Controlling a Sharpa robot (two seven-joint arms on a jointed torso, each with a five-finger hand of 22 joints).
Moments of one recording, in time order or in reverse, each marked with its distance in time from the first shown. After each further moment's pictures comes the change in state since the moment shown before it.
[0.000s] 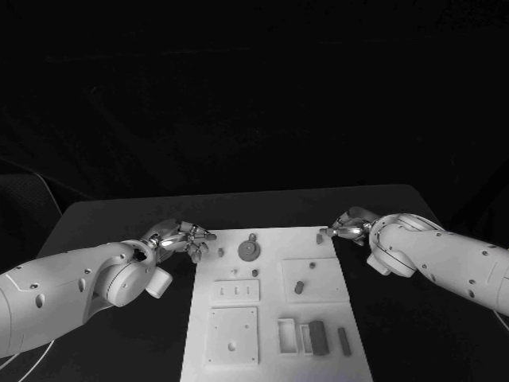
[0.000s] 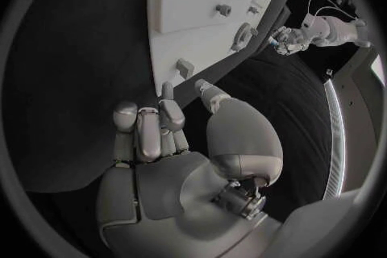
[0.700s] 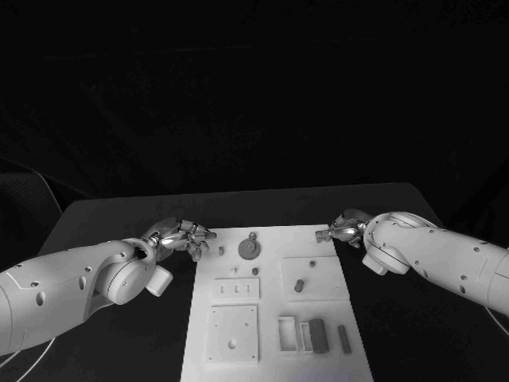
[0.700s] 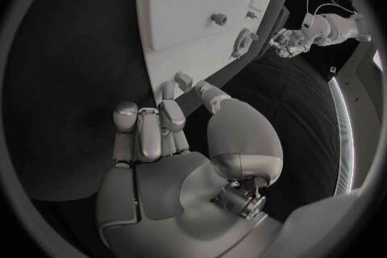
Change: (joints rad) left arm 0.000 -0.001 0.000 0.001 -0.001 0.000 -0.004; left_hand -0.004 -0.004 0.000 0.000 0.000 0.000 0.000 0.000 0.000 0.000 0.000 0.000 0.000 0.000 0.000 0.000 0.001 -0.002 0.000 0.000 0.000 0.000; right arm 0.004 0.033 0.000 -0.018 0.014 0.063 -0.054; right_hand -0.016 0.003 0.003 0.008 0.000 0.015 -0.006 0.006 0.000 0.009 -0.002 0.004 0.000 0.007 -0.004 0.000 0.000 0.013 0.004 0.003 0.000 0.002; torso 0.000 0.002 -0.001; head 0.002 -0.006
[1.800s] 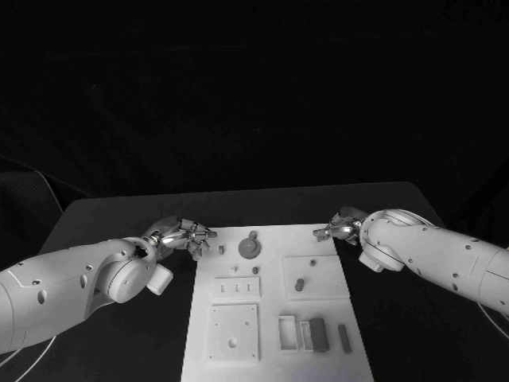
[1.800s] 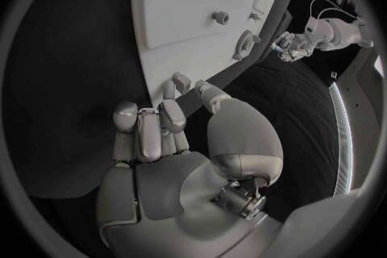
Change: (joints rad) left arm 0.000 0.002 0.000 -0.004 -0.001 0.001 -0.003; left_hand 0.000 0.000 -0.003 0.003 0.000 0.000 0.000 0.000 0.000 0.000 0.000 0.000 0.000 0.000 0.000 0.000 0.001 -0.007 0.000 0.000 0.000 -0.001; right arm 0.004 0.032 0.001 -0.028 -0.036 0.007 -0.007; right_hand 0.006 -0.003 0.016 -0.016 0.000 0.021 -0.005 0.001 0.001 0.009 0.002 0.000 0.000 0.007 0.000 0.000 -0.001 -0.004 0.007 0.000 0.000 0.004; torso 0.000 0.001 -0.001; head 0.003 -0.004
